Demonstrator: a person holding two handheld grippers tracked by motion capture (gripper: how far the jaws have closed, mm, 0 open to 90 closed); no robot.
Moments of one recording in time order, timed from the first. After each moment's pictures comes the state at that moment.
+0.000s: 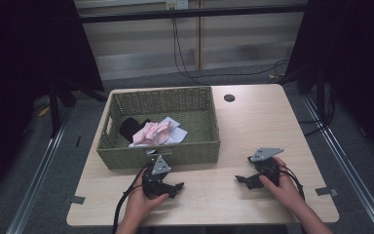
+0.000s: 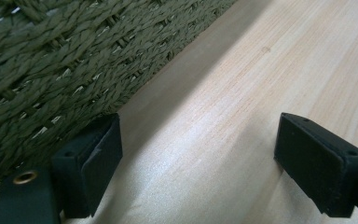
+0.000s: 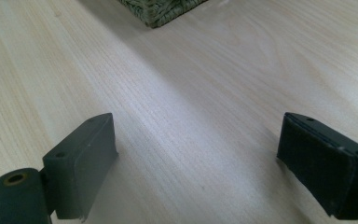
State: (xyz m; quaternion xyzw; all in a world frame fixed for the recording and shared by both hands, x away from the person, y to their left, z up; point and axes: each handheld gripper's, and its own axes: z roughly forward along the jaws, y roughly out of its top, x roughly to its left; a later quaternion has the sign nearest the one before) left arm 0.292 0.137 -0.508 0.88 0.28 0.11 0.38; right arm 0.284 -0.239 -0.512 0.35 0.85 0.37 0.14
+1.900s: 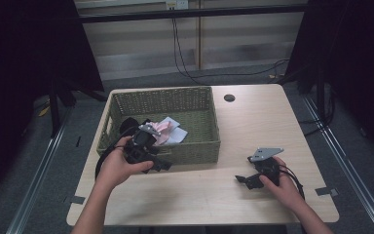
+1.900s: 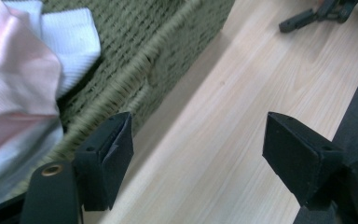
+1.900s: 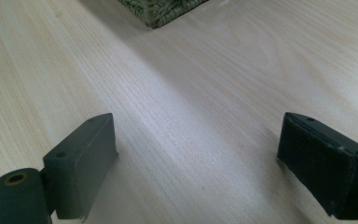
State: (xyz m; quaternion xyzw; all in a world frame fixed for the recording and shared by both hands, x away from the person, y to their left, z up) left arm 0.336 0.152 -0.375 0.91 0.29 -0.01 0.30; right arm 0.284 -0.239 -0.512 0.35 0.85 0.37 0.13
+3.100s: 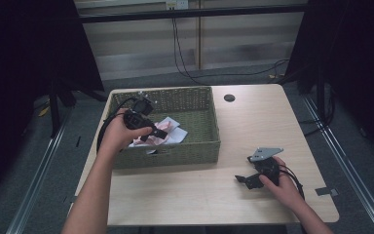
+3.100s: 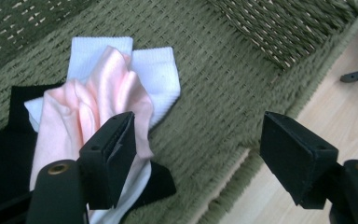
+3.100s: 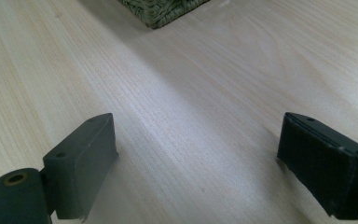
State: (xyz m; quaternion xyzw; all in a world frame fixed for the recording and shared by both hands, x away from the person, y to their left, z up) left arm 0.418 0.152 -0.357 0.90 0.35 0.01 0.27; right arm 0.285 -0.239 -0.512 0.35 0.85 0.37 0.13
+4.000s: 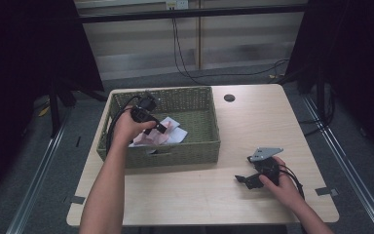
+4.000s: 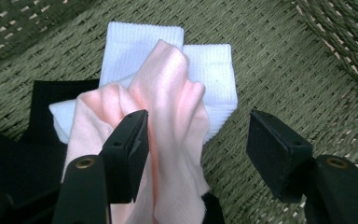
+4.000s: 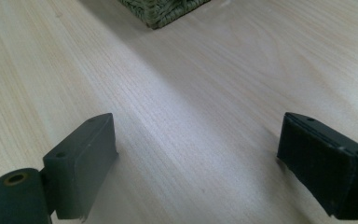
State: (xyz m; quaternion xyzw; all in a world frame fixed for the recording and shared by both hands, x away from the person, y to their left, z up) left arm 0.467 0.149 -0.400 0.89 0.39 0.01 0.23; right arm 0.285 -0.239 -0.512 0.35 0.85 0.37 0.13
